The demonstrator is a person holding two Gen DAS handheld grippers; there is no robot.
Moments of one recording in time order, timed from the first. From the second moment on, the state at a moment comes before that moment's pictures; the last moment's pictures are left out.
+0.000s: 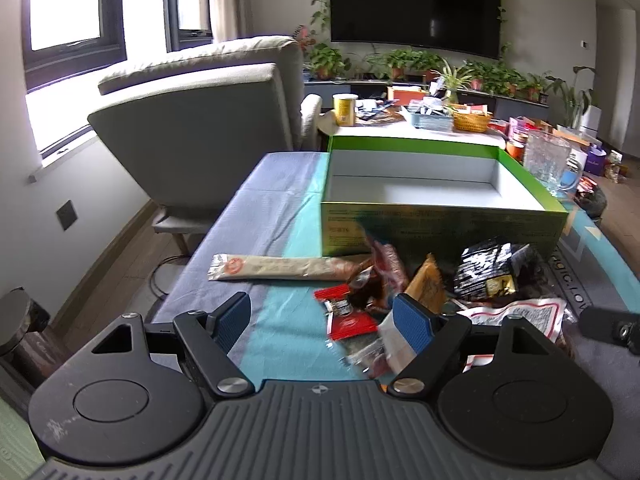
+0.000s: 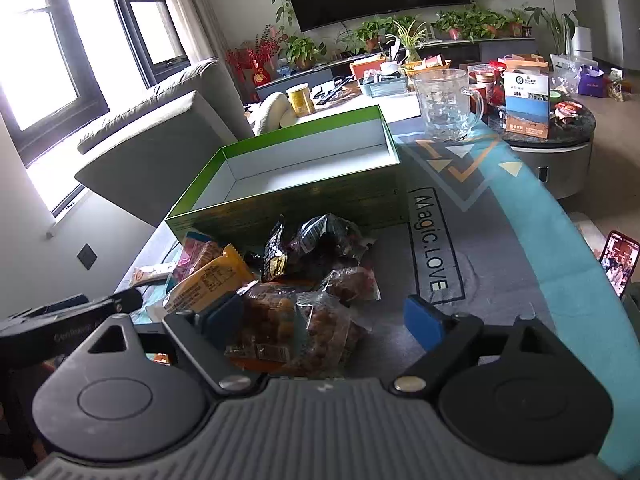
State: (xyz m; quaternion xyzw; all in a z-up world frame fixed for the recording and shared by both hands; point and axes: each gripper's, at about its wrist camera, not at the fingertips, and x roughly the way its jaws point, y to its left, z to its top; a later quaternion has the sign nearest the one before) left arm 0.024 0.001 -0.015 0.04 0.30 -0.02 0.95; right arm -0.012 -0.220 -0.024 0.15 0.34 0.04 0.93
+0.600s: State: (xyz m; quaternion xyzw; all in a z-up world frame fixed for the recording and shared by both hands) left arm 0.045 -0.028 -0.035 0.06 0.34 -0.10 0.93; right arm 0.016 -0.220 -0.058 0.16 0.41 0.05 0.90
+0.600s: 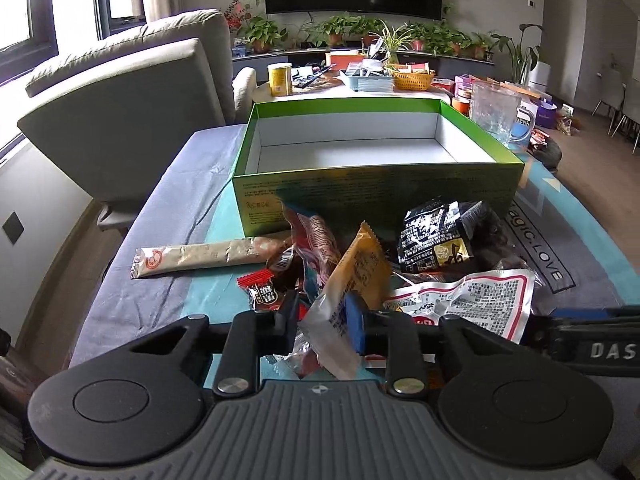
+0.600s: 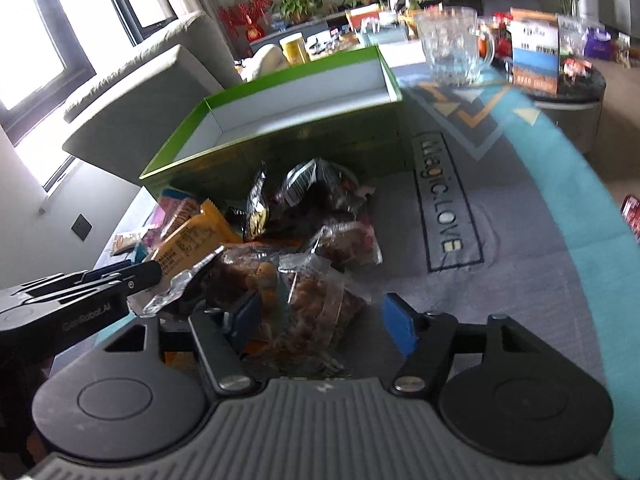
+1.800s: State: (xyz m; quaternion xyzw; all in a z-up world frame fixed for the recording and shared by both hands) left arm 0.005 -0.013 0.026 0.02 0.26 -0.15 0.95; right arm 0.000 -0.233 -0.034 0.19 0.34 0.07 0.92
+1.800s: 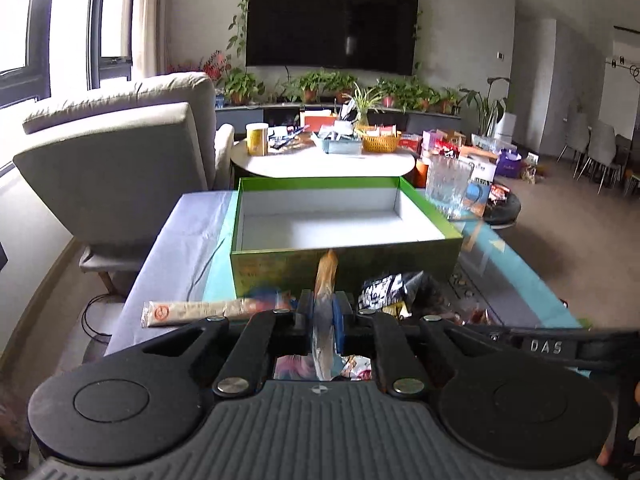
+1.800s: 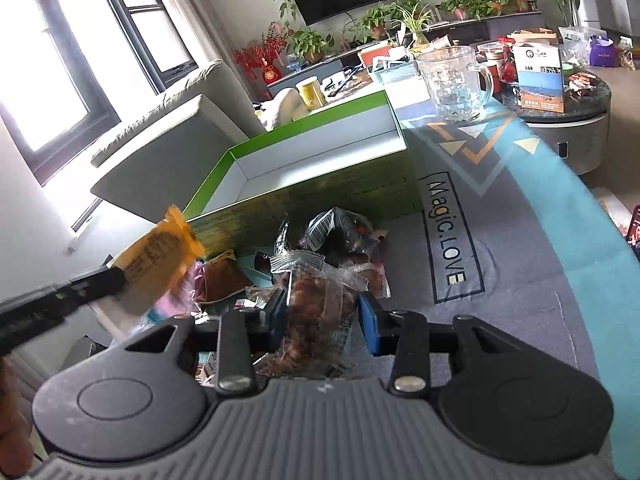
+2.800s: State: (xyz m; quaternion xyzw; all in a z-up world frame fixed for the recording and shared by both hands) left arm 0.028 -0.009 -0.013 -0.06 0.40 -0.15 0.90; right arm 0.000 -0.243 -0.031 0.20 0.33 0.07 0.92
